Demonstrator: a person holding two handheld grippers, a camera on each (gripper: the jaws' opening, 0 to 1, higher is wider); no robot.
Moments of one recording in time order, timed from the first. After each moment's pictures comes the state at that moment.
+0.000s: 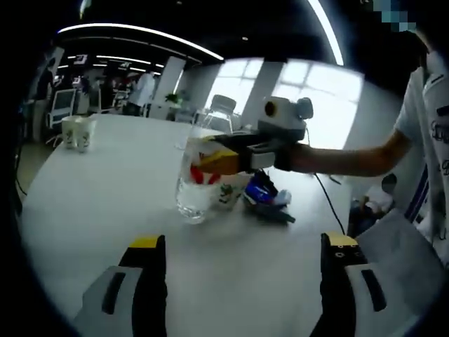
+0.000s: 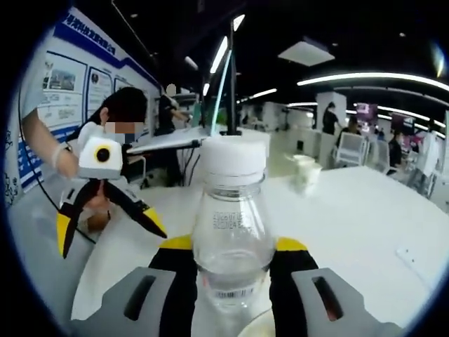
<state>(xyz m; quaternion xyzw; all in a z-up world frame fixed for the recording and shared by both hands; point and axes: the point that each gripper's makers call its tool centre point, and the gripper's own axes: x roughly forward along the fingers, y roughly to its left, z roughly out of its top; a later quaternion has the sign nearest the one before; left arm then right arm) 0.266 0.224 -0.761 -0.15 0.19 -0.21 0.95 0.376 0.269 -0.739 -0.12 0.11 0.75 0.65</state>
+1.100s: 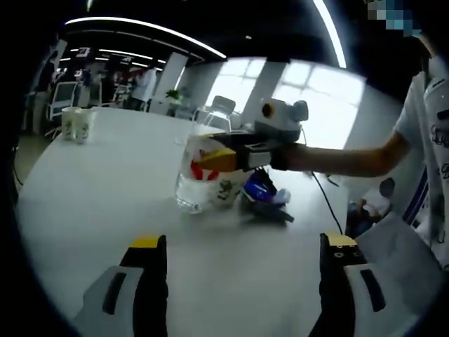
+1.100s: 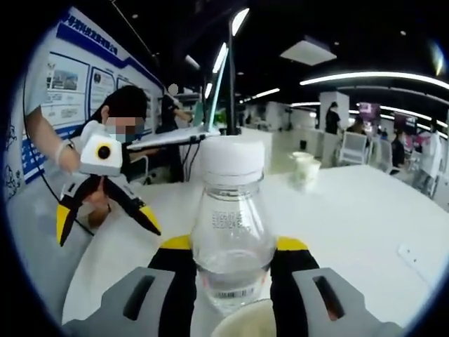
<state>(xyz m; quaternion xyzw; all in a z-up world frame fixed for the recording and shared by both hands) 0.266 0.218 -0.763 -0.17 0.20 -0.21 0.94 0.385 0.265 -0.750 -0.12 0.11 0.76 0.63</state>
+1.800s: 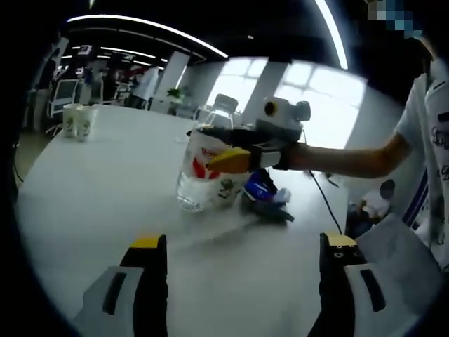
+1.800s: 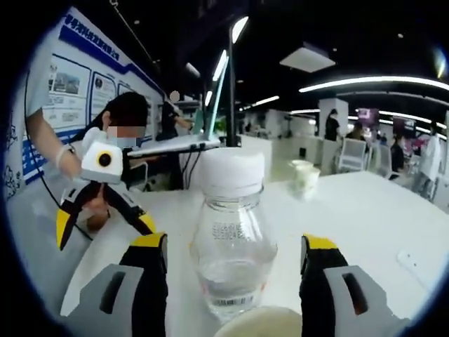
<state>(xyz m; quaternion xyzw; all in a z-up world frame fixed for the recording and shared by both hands) 0.263 0.217 -0.764 -0.18 0.20 -0.21 0.94 0.382 0.266 -0.741 -0.11 0.09 0.76 0.63</state>
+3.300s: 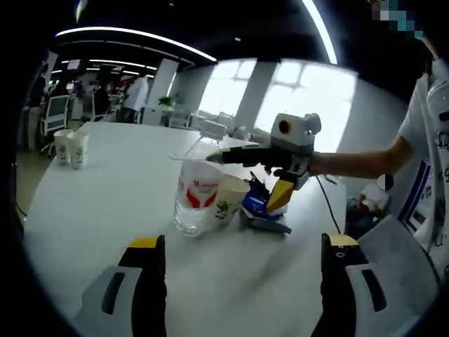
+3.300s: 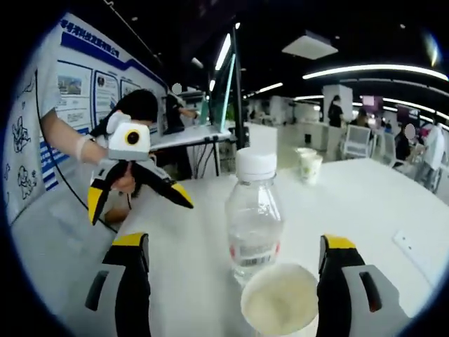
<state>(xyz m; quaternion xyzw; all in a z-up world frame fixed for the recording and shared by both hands) 0.280 0.222 -0.727 -0.14 0.18 -0.23 0.95 0.369 0.211 -0.731 -0.14 0.13 0.76 0.62</state>
